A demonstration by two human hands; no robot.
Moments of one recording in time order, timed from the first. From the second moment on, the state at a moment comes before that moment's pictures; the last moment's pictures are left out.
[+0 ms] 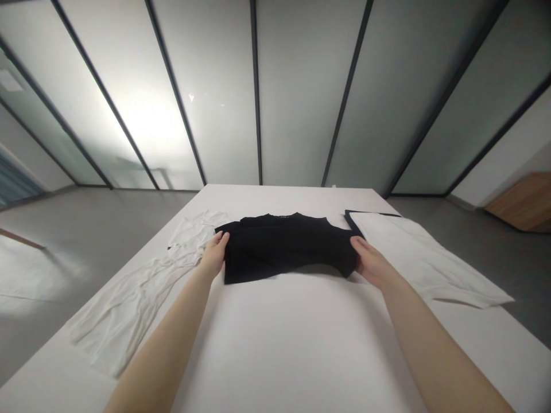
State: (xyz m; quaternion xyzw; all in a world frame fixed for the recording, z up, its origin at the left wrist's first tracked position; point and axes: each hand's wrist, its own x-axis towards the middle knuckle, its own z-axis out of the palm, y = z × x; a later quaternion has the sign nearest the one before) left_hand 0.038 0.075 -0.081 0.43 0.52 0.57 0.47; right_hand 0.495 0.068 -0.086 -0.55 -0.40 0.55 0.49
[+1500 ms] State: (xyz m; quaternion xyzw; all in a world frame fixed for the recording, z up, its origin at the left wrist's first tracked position) left_hand -0.014 0.048 -0.059 0.53 0.51 0.16 0.65; right_hand 0.489 0.048 -0.073 -0.49 -0.53 0.64 0.26
